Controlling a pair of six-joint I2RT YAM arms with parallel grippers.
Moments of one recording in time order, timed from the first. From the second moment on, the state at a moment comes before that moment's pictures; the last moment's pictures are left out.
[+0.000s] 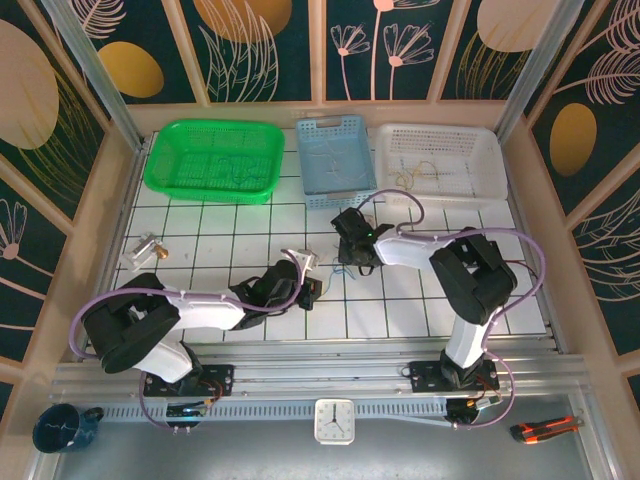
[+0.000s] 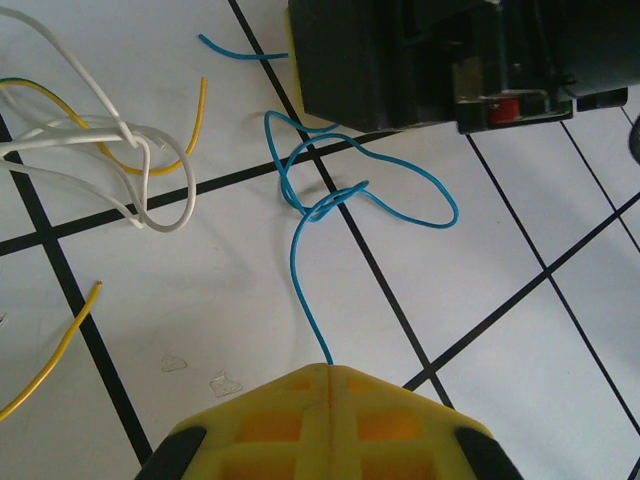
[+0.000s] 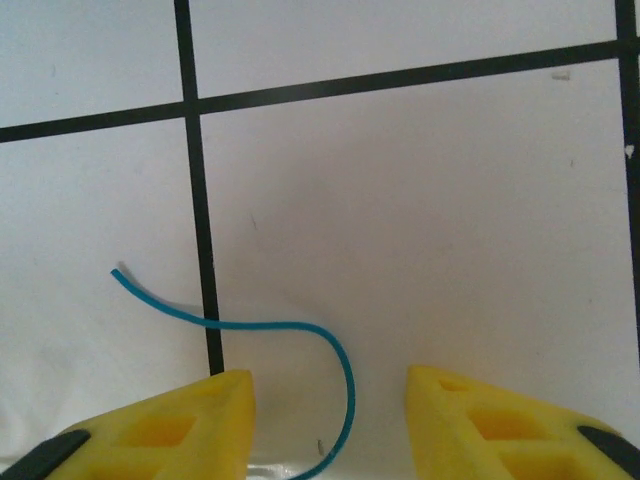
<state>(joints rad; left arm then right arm) -0.95 1.49 0.48 0.38 -0.01 -0.63 0.73 1.79 1.00 -0.37 0.21 0.73</state>
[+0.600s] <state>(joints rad) -0.95 1.48 0.44 0.41 -0.01 -0.64 0.73 1.80 1.02 -0.36 0.20 0.81</state>
